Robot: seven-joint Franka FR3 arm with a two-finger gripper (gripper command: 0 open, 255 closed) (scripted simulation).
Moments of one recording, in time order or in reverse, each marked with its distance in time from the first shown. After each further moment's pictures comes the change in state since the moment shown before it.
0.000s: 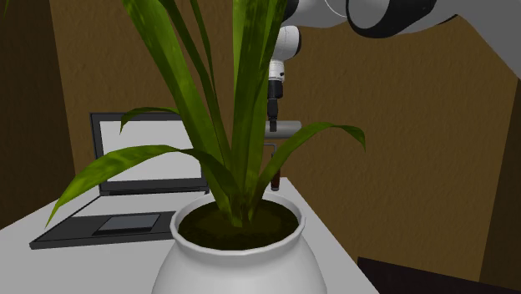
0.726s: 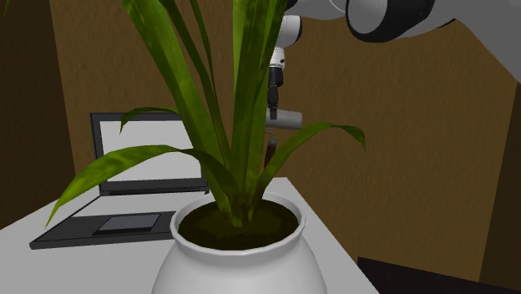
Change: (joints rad) arm -0.030 0.016 0.002 0.135 0.004 -0.116 0.016
